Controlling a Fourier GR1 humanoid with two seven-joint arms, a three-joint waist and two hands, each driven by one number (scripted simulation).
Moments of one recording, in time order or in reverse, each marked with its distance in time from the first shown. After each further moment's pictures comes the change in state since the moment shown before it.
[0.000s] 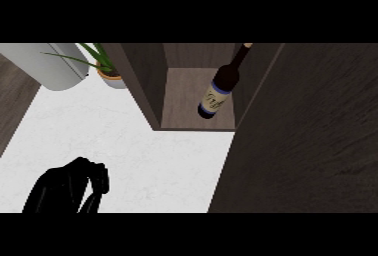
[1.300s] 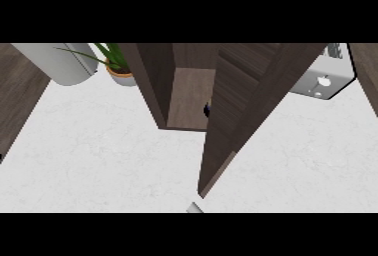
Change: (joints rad) left arm 0.422 0.309 0.378 0.126 0.176 -0.484 -0.164; right arm -0.443 -0.093 0.507 0.079 0.231 -0.706 0.058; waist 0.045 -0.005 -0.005
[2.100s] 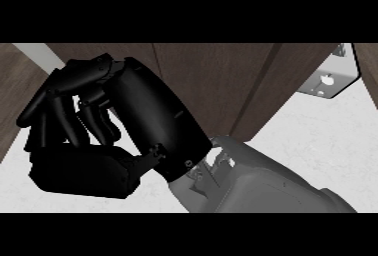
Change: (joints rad) left arm 0.087 0.041 0.159 0.123 0.016 -0.156 0.053; right arm -0.541 0.165 -0.341 0.686 -0.206 -0.014 -0.157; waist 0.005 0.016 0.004
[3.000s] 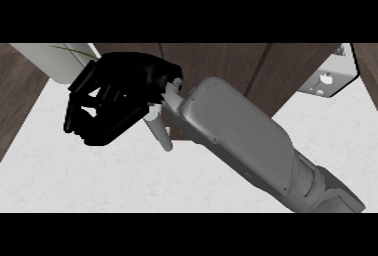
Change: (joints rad) left arm 0.025 -0.045 0.127 0.050 -0.006 -0.086 0.097; right arm -0.176 0.006 -0.078 0.535 -0.460 0.733 0.031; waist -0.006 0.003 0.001
